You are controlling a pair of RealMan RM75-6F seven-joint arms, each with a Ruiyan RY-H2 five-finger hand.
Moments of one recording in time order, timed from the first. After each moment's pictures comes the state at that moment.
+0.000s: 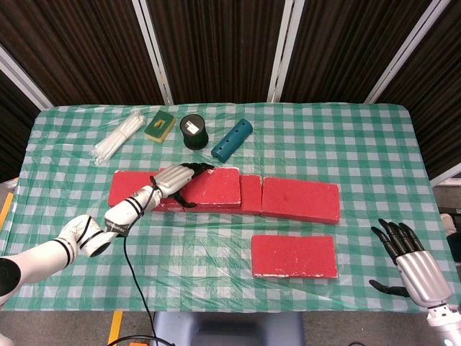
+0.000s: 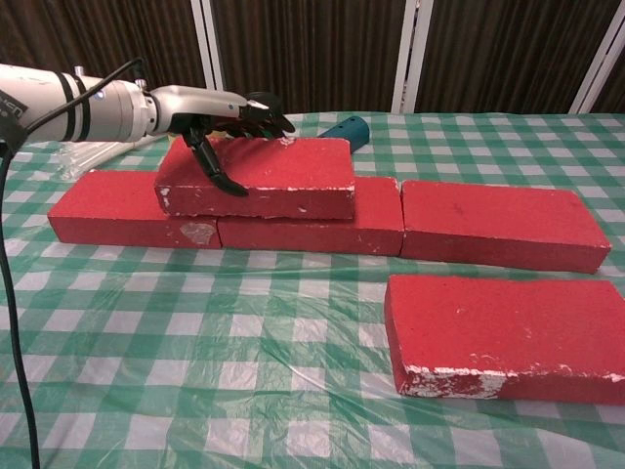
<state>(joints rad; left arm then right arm) -1.12 -1.47 -0.08 -1.06 1.54 0.58 -0.68 0.07 -1.07 -0.08 -1.52 -1.74 1.52 0.09</state>
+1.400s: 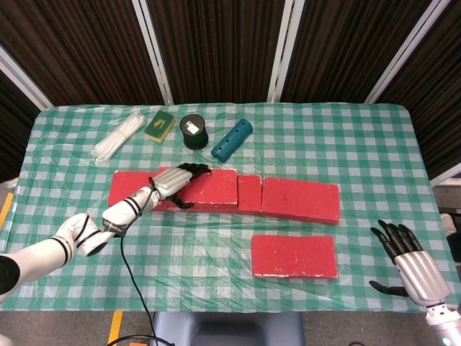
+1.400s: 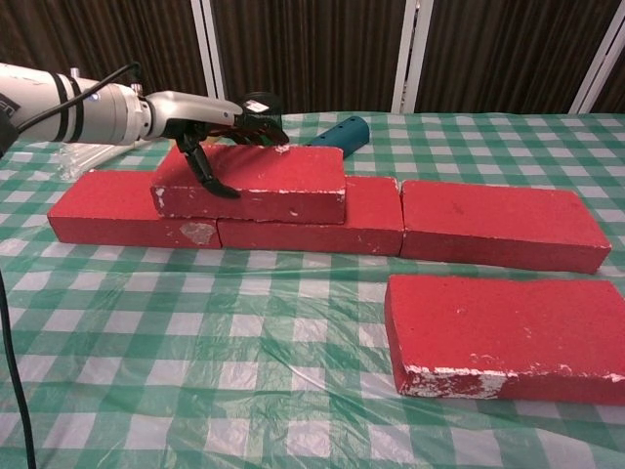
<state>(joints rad) -1.14 -1.45 -0.03 -1.08 1.53 0.57 -0.71 0.08 -1.05 -0.08 -1.56 -1.71 1.47 0.07</state>
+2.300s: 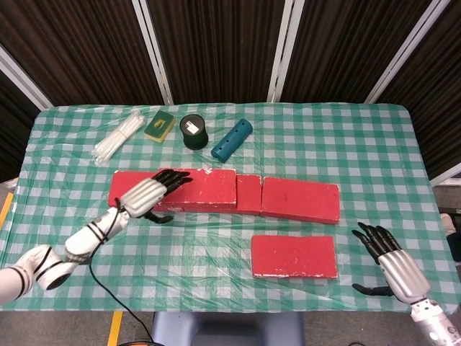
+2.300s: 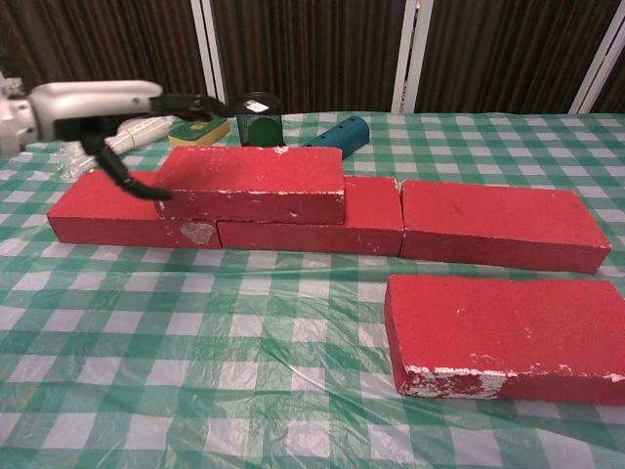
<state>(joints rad) -0.89 -1.29 0.05 -1.32 1.60 0.99 -0.50 0.13 -1.10 -0.10 -1.53 -1.76 1.41 0.21</state>
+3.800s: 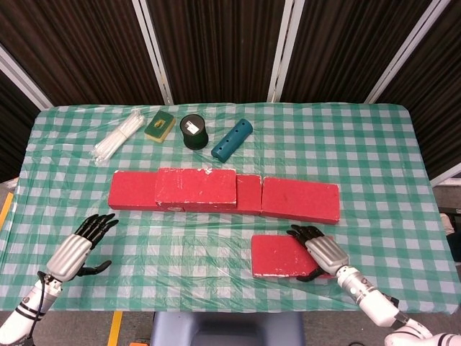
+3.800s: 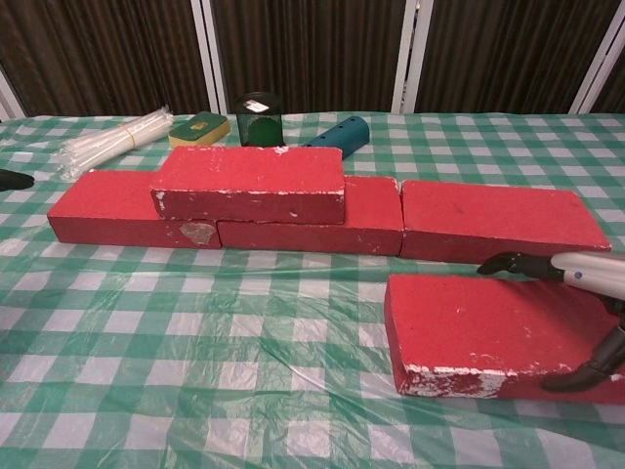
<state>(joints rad) -0.35 -1.34 0.15 -1.19 1.71 1.45 -0.42 0.46 -1.31 -0.02 -1.61 -1.42 0.86 0.01</state>
